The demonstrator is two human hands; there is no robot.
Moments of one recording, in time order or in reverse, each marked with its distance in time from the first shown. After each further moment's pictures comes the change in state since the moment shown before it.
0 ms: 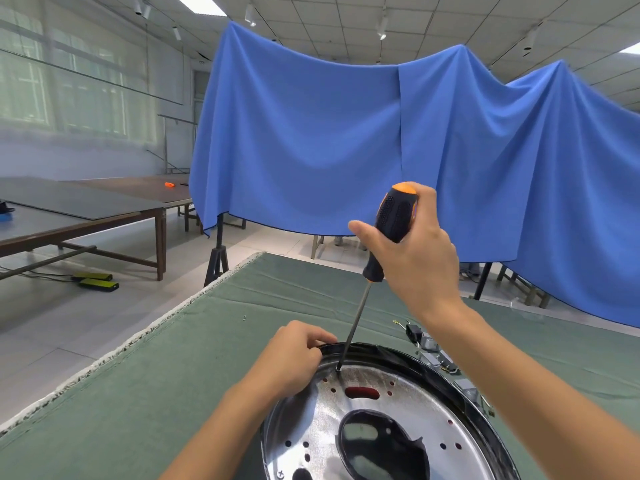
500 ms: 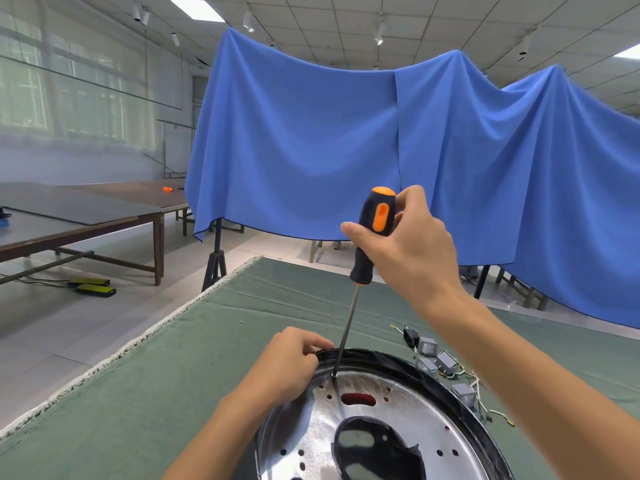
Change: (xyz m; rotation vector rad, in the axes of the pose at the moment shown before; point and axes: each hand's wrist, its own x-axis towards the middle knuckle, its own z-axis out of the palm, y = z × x) left_hand 0.001 -0.002 0.000 0.004 -0.002 0.002; right_hand 0.012 -0.008 -0.006 -0.024 -0.088 -0.031
